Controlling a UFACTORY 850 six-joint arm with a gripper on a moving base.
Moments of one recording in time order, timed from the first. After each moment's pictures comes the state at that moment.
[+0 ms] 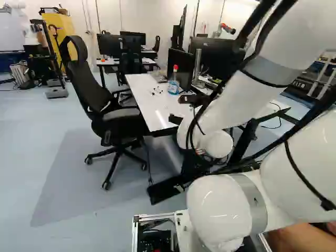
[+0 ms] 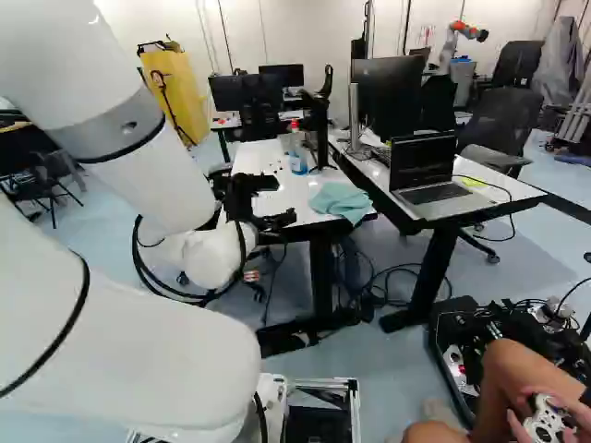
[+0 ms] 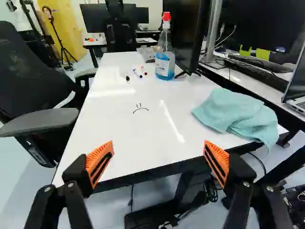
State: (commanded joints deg) arm 0.0 16.0 -5.0 0.0 50.0 0.0
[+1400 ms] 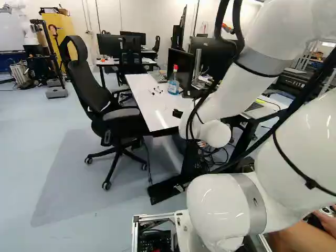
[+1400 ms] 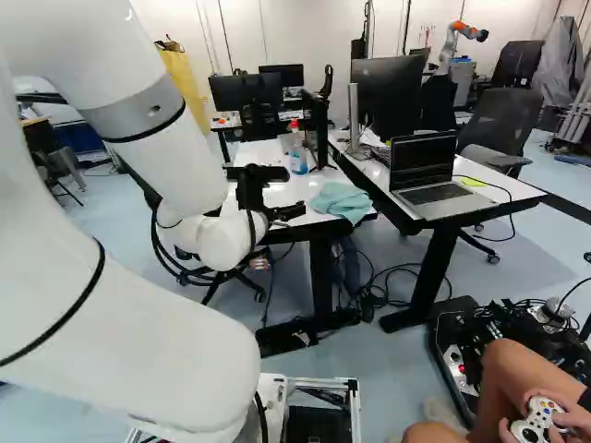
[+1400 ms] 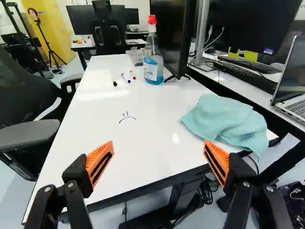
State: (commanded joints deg) arm -4.2 11.2 -10.6 0.0 50.0 0.0
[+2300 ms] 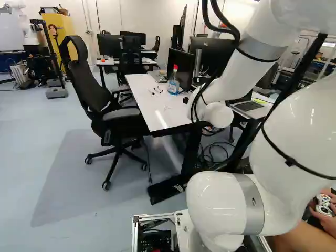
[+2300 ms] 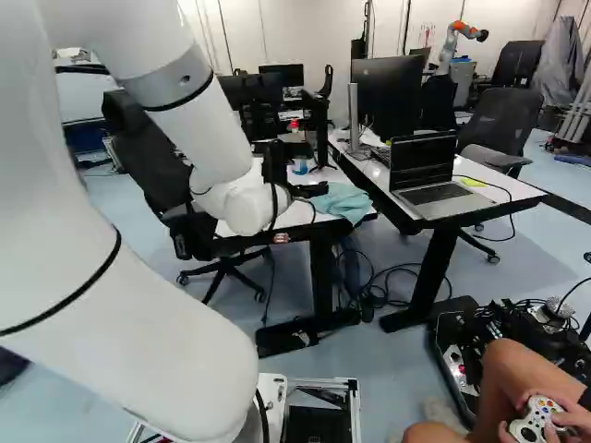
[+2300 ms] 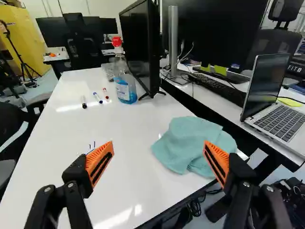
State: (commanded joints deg) arm -11.4 5.0 -21.6 0.0 46.5 0.0
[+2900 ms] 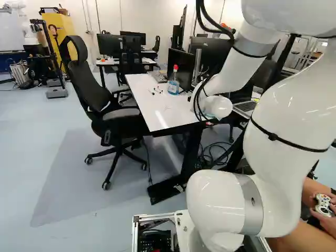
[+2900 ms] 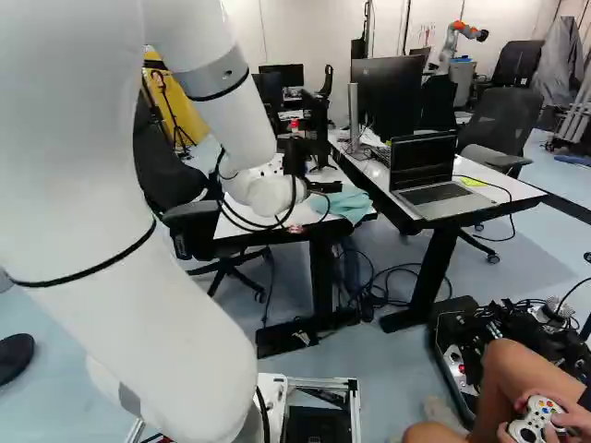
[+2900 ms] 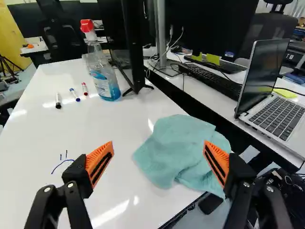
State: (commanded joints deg) arm -15.0 -3.7 -30.3 0.0 41.8 0.0
